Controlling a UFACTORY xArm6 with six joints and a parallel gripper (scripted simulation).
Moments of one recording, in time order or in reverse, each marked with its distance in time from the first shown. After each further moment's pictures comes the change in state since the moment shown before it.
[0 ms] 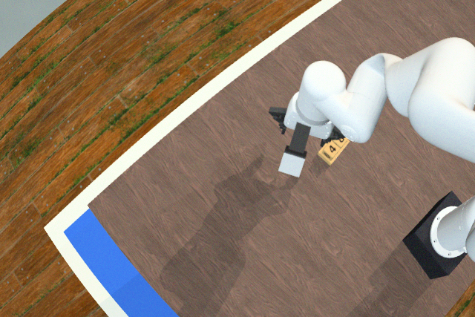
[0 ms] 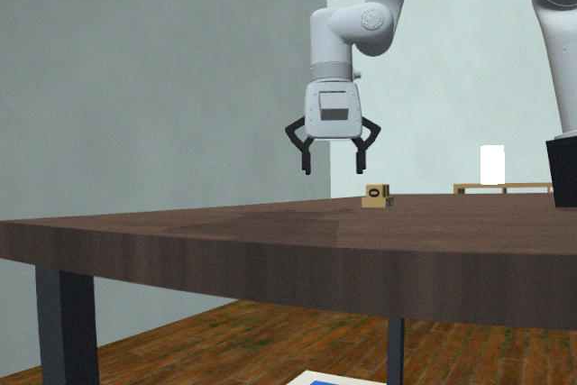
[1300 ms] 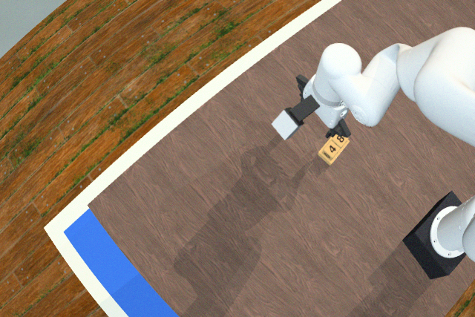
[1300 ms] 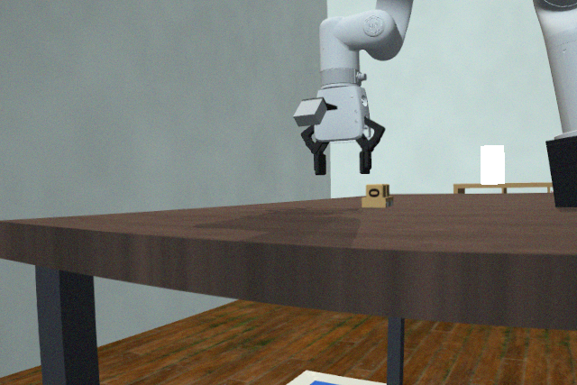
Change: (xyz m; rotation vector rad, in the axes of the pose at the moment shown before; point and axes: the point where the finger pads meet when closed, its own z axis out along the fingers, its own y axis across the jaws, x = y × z) arm -0.047 -0.021 0.000 -0.001 0.001 0.594
